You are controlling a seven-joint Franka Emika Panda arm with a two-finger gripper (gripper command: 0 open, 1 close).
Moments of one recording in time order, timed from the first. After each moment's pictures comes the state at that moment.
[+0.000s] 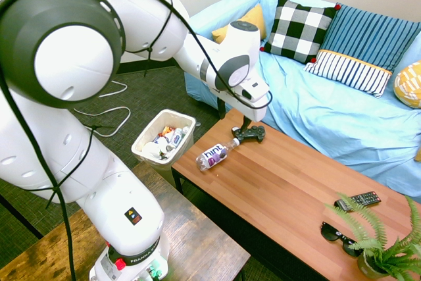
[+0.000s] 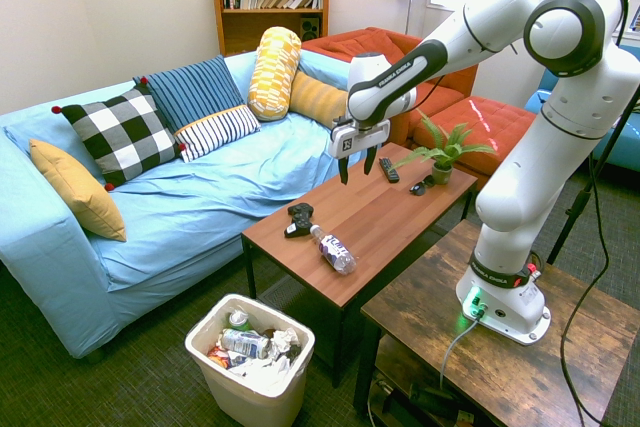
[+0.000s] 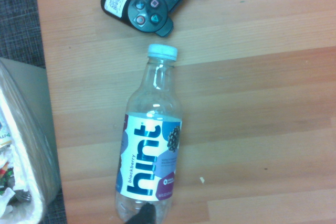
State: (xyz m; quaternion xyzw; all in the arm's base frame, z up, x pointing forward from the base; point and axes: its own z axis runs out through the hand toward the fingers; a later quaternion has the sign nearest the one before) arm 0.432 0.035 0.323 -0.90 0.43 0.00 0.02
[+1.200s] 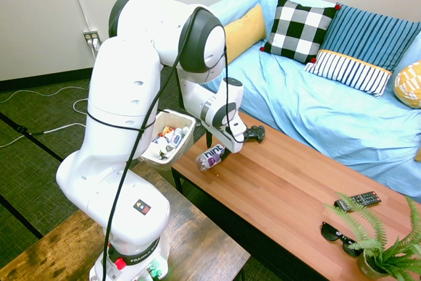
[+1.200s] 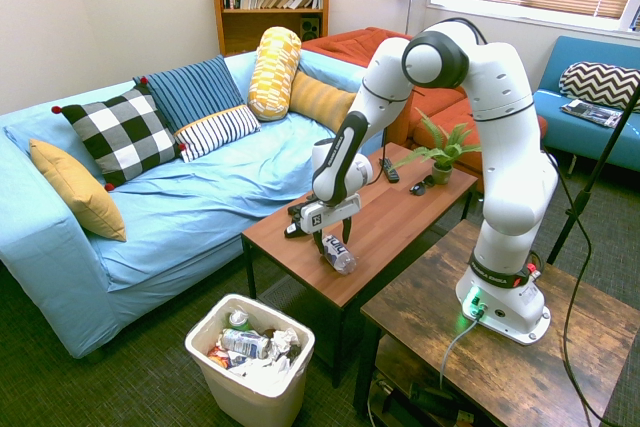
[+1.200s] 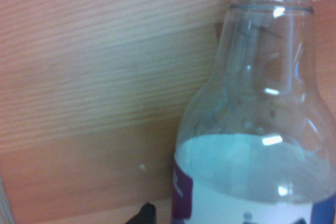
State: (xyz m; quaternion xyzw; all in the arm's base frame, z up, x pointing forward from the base) arm 0.475 0.100 0.105 -0.89 0.45 0.08 -0.02
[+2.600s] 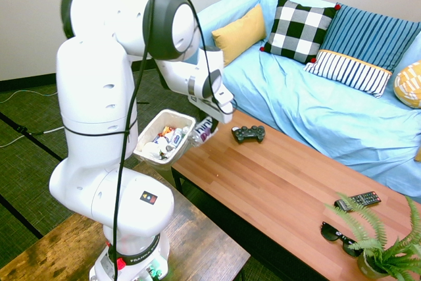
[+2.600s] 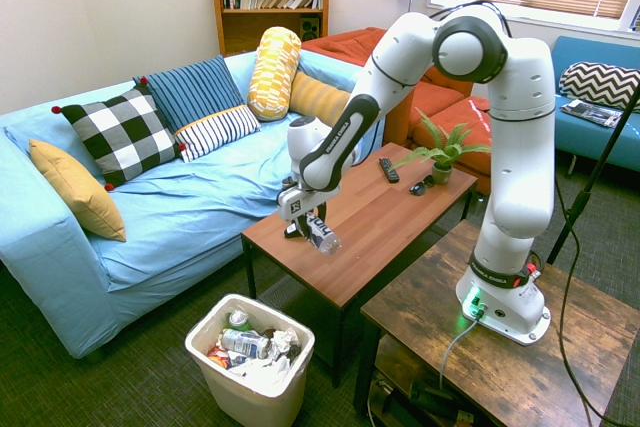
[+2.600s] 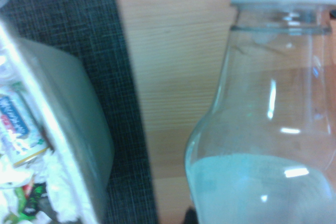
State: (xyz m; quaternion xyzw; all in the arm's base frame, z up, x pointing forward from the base) arm 0.462 0.216 0.232 -0.92 0.39 0.00 -0.03
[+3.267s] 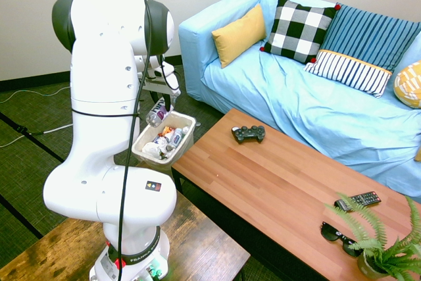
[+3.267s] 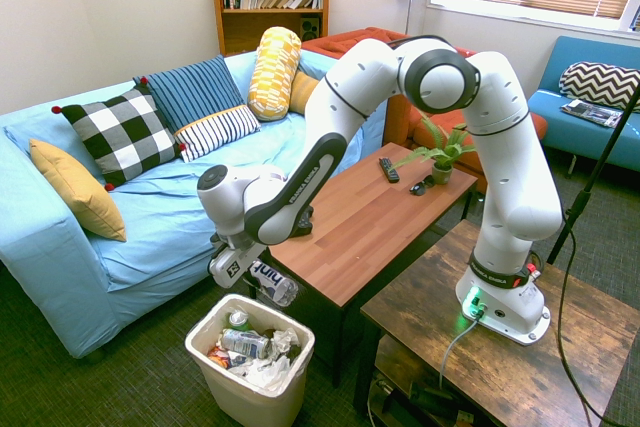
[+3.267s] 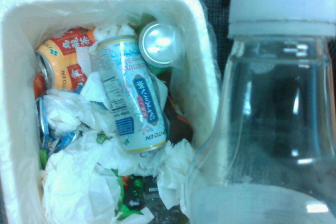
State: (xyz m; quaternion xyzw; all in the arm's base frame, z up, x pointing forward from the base) arm 0.433 0.438 0.196 -0.95 0.29 -0.02 -0.11
